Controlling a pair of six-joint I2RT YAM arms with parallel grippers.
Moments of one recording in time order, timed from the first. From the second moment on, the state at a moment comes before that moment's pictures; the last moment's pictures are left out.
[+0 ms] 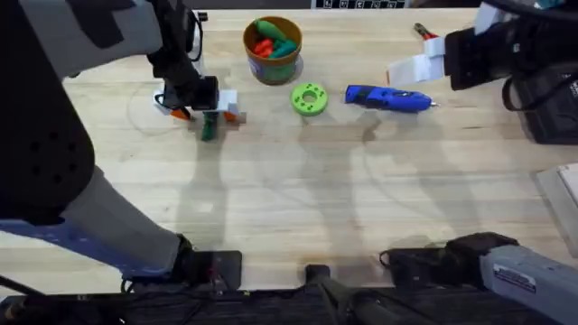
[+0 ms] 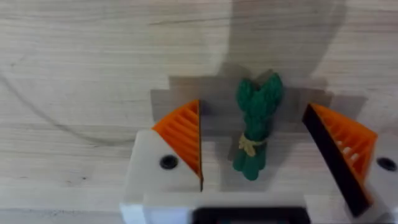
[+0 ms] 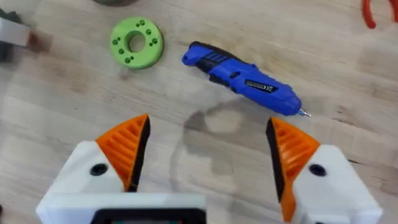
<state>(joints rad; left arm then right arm) -0.01 1.82 1.20 -0.86 -0.01 -0.07 0.16 1.18 1.21 -0.98 -0.11 -0.06</state>
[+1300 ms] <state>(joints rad) -0.01 1.71 1.63 -1.18 -0.01 -0.06 0.16 1.18 1.21 -0.98 -0.11 -0.06</state>
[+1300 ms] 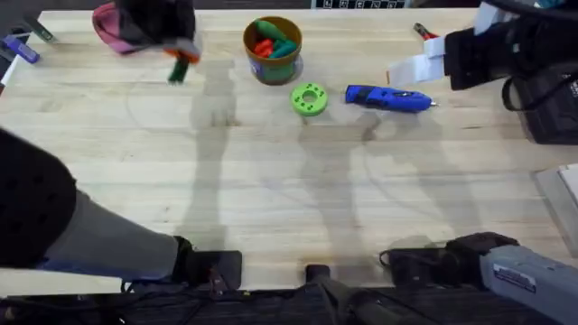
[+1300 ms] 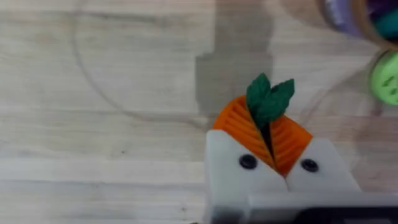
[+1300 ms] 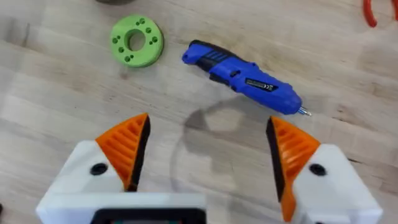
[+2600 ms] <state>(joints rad) -0.29 1.95 1.73 -0.74 0.06 -0.03 0.16 1.18 1.21 -0.98 -0.11 -0.06</state>
